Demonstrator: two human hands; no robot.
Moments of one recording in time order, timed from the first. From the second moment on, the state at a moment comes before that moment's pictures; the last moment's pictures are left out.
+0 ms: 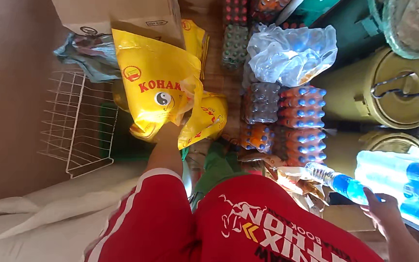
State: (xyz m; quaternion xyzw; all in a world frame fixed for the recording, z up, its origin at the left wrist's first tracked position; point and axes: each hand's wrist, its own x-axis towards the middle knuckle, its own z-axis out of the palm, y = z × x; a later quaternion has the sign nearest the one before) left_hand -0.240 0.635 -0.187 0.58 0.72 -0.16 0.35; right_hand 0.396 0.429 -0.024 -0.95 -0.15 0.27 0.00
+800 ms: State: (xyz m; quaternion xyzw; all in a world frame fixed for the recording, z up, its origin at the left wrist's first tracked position) left_hand -0.244 0.540 -0.135 0.42 0.72 -0.27 0.48; right_hand 0.404 0.464 0.001 -0.93 -0.19 0.30 -0.09
